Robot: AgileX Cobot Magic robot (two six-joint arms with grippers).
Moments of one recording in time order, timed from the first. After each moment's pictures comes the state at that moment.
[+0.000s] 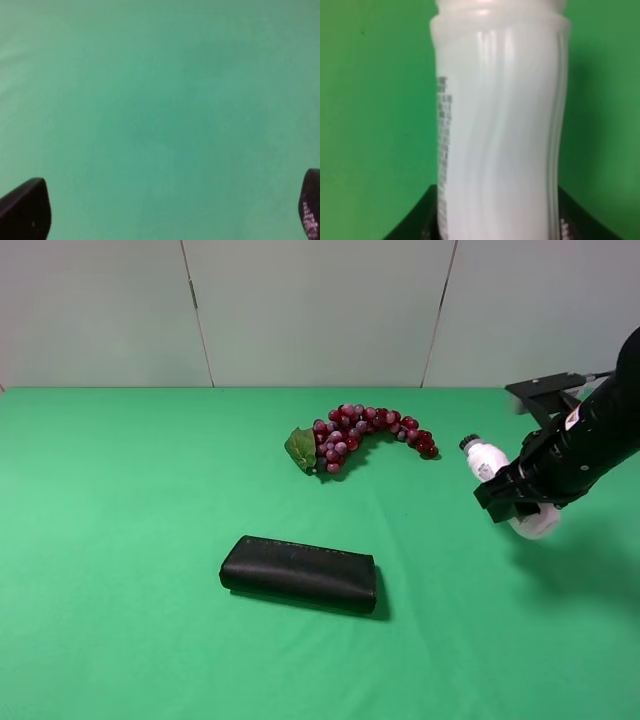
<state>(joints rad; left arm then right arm) 0.03 0.08 -0.49 0.03 1.06 0.03 0.24 1.52 -0.76 0.04 0.57 -0.17</state>
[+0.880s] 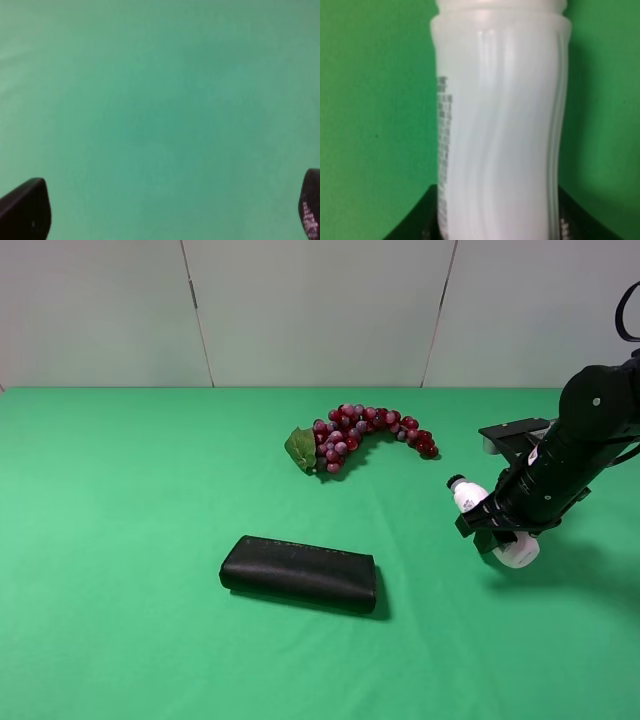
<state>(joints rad) 0.03 0.08 -0.49 0.03 1.05 0.03 0.24 1.71 -0.76 0.05 0.50 -0.15</state>
